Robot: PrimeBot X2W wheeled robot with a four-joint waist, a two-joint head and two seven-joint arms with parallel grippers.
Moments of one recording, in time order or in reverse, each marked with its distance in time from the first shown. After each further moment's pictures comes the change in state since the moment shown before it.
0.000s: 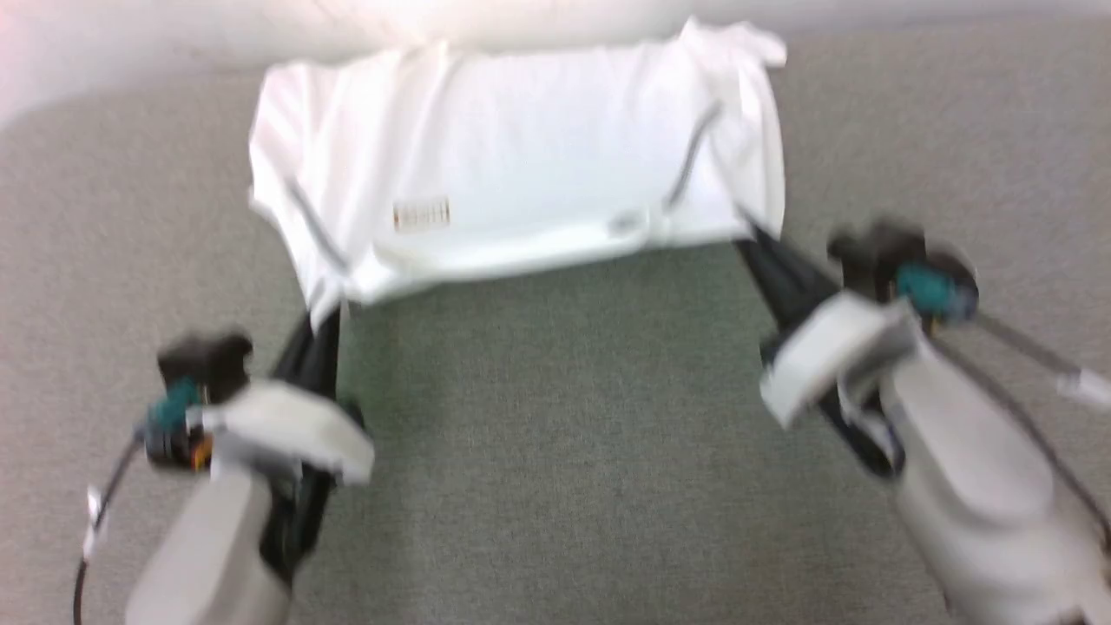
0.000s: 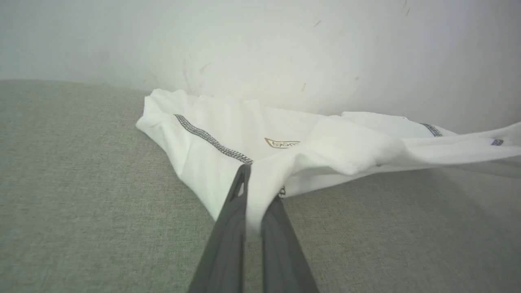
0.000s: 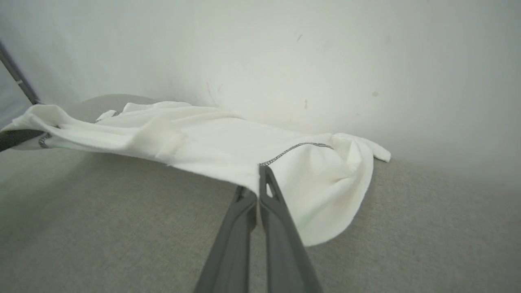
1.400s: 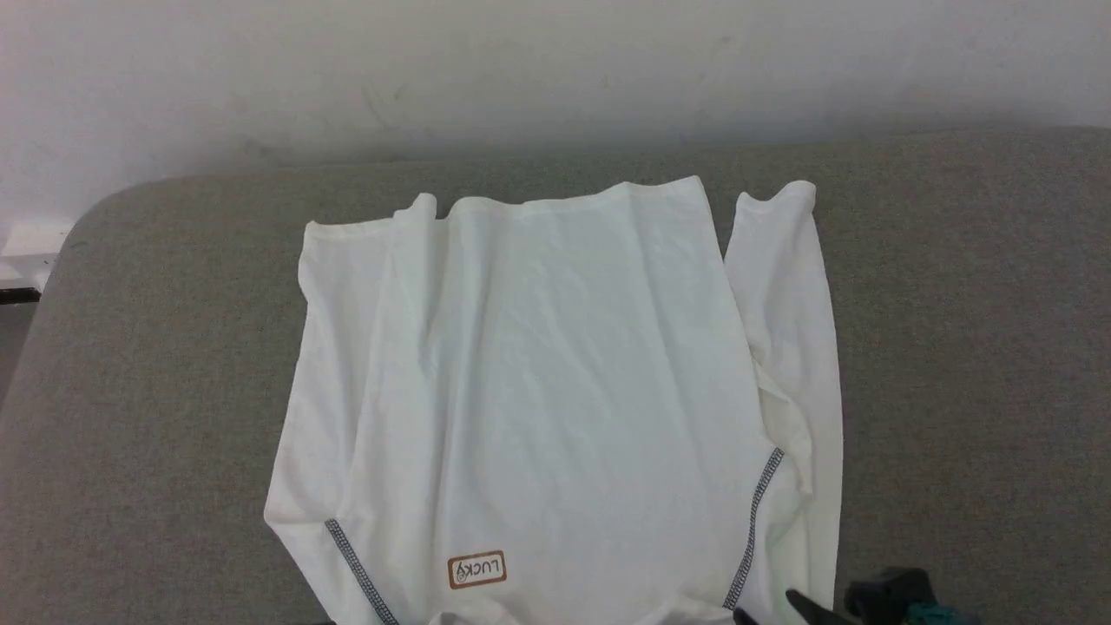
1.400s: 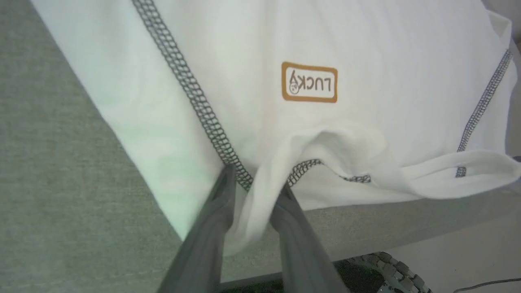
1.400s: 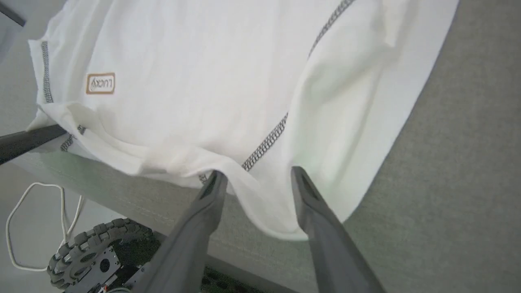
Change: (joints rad) left arm 0.683 0.062 -0.151 -0.471 -0.094 0.206 0.366; right arm 0.988 0.091 -0.290 -0.732 -0.129 -0.009 0.643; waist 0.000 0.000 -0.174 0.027
